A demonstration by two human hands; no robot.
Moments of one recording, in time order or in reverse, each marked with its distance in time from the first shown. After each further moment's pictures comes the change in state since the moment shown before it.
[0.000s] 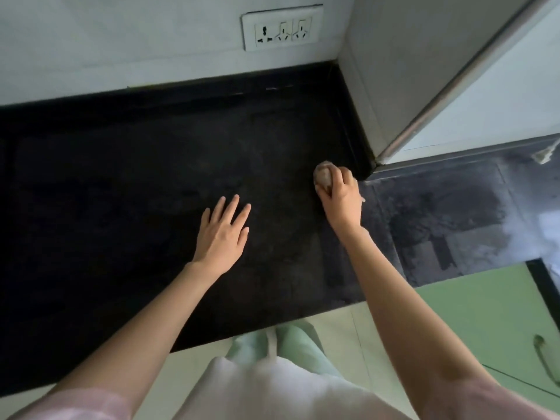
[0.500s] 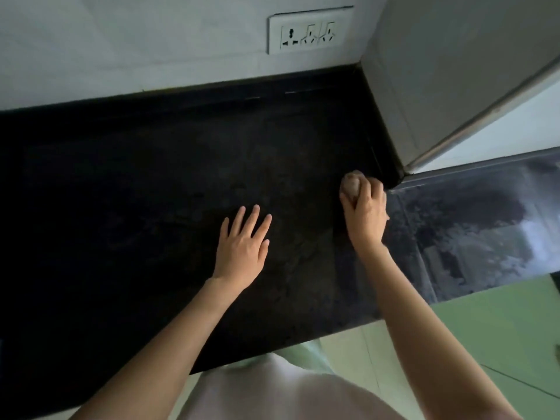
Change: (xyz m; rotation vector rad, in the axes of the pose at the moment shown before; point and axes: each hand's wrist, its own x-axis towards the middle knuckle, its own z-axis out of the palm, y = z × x) left_hand 0.003 -0.015 0.012 -0.048 0.024 0.053; right_hand -0.005 -0.013 0.014 -0.120 0.114 0.165
